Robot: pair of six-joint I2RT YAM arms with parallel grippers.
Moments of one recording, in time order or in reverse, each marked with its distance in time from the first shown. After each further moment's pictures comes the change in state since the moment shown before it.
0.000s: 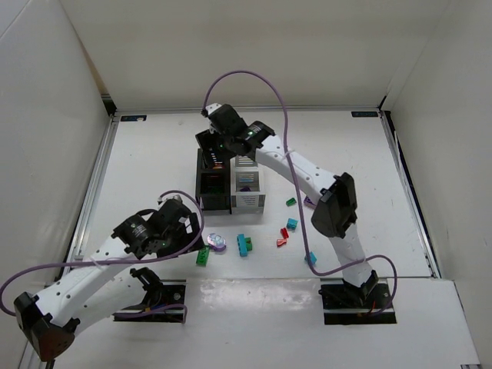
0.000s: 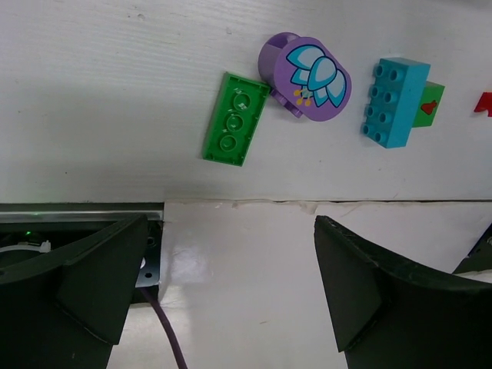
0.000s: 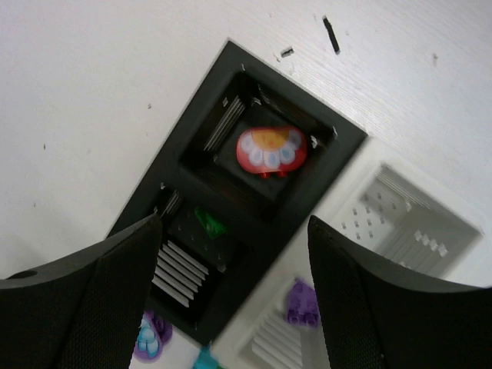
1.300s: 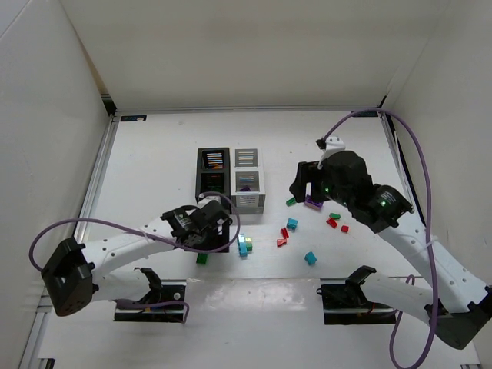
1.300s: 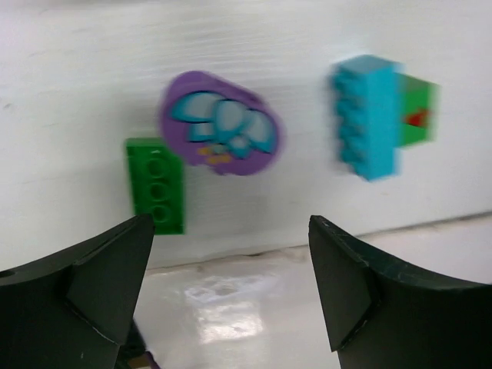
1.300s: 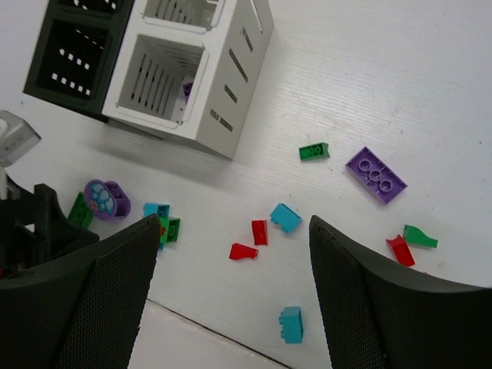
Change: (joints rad) left arm -0.178 0.365 -0.042 0.330 -0.055 0.095; right arm -0.189 -1.214 -1.100 0.071 0.055 0.151
